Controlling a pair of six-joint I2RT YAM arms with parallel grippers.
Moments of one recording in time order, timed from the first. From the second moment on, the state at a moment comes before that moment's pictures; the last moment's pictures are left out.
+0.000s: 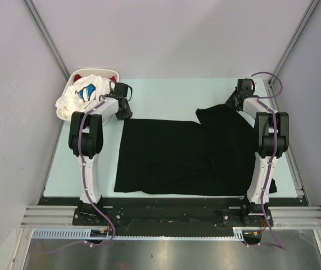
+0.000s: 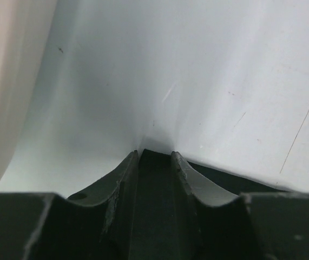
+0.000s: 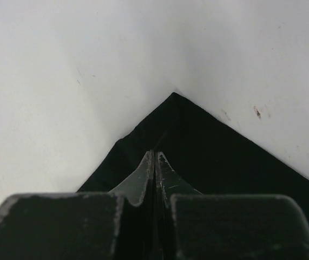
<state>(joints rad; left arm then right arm) -0.18 2.18 1.64 -0.50 -0.17 -0.47 -0.01 2.14 1.58 -0.19 0.03 0.59</state>
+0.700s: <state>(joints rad) -0.19 2.18 1.64 -0.53 -0.18 -0.43 -0.01 2.13 1.55 -0.18 0.02 0.60</state>
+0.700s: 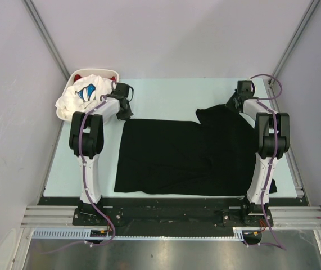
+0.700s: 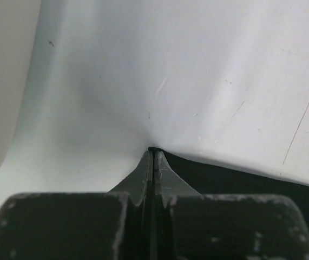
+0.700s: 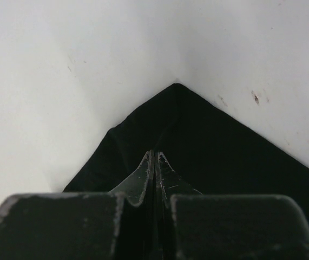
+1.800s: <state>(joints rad) -0.19 1.35 0.94 -0.47 -0.07 -0.45 -0.10 1.06 1.02 -0.55 0.18 0.59</state>
